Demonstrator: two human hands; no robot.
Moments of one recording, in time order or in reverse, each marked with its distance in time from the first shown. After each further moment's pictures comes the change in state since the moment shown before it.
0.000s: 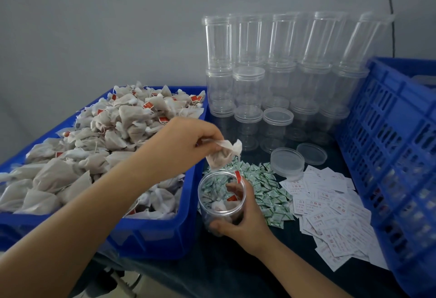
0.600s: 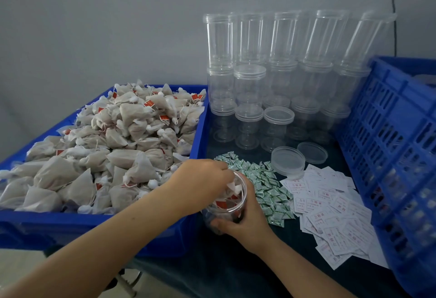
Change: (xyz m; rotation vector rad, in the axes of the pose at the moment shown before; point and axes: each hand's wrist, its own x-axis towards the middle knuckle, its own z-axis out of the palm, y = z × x) left_hand -0.019 0.002 0.064 0.415 -0.258 0.115; right_hand 0.005 0.006 0.002 0.077 -0.014 -0.010
